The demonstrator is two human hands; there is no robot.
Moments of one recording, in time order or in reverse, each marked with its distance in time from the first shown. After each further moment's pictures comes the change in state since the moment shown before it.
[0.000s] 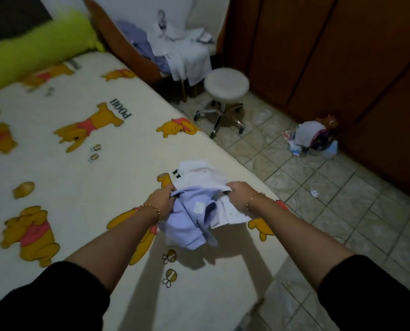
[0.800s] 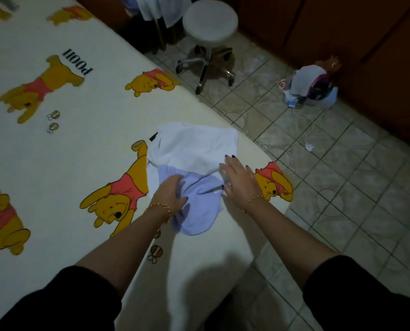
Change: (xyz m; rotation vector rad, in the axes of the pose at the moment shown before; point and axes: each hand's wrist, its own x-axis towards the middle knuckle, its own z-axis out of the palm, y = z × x) left_hand 0.007 0.007 0.095 -0.070 -0.031 0.047; right_hand 0.003 0.079 0.076 -0.286 0.315 -0.113
